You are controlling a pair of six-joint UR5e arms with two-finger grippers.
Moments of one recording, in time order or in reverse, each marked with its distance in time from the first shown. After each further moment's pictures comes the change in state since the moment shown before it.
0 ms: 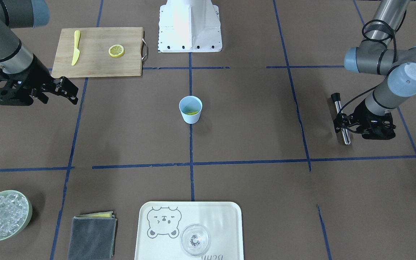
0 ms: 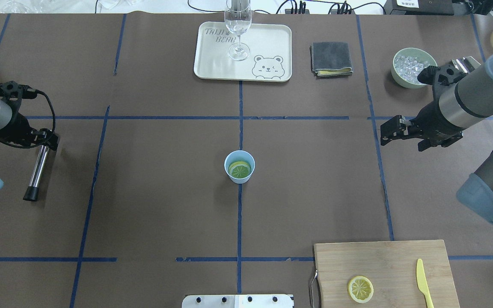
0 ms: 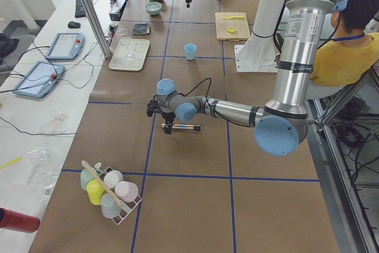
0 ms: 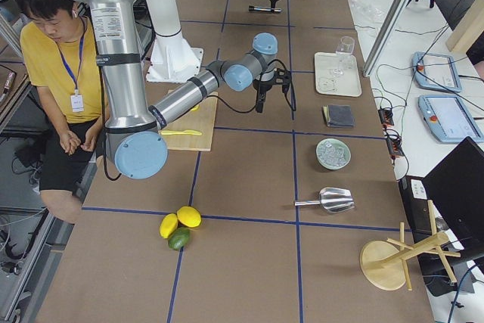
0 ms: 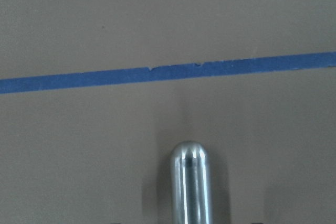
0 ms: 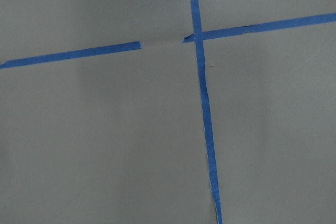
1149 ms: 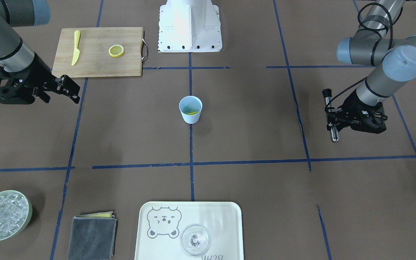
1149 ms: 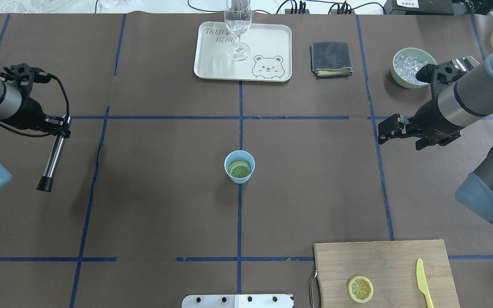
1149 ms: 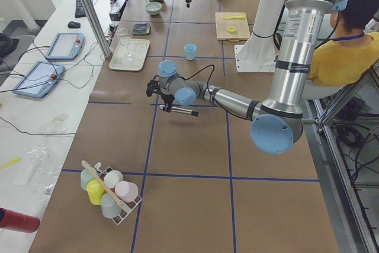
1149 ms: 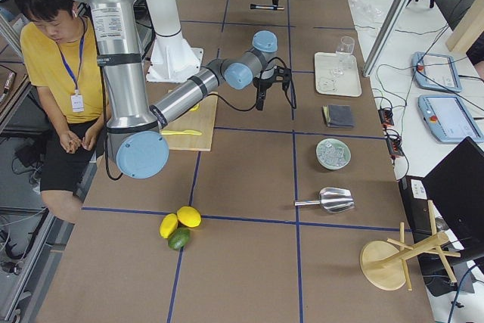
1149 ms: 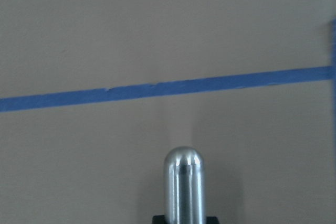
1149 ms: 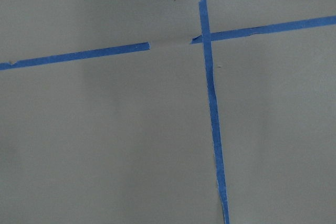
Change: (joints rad) left arm 0.002 -0.052 -0.194 0.032 -0.014 -0.001; right arm -0.001 0.008 0.009 0.001 0.001 0.003
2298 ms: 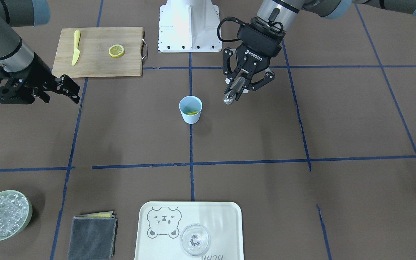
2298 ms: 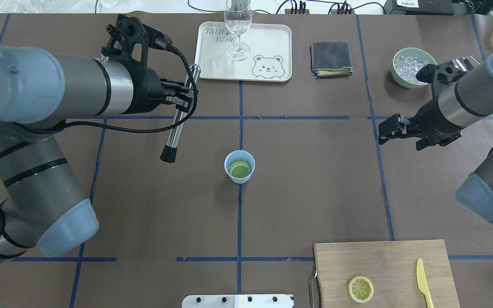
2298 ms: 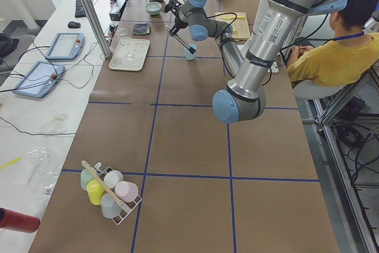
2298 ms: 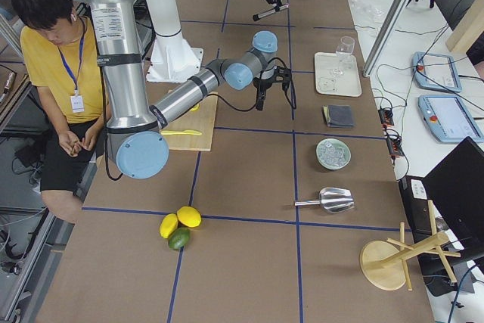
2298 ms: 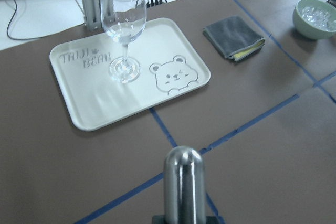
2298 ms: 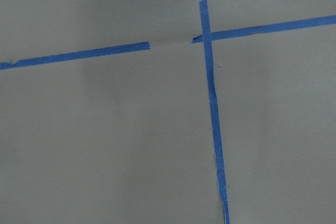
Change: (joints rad) left arm 0.304 -0.341 -0.298 0.015 0.537 -0.007; right arm 0.001 -0.002 -0.001 -0.001 0.003 -0.001
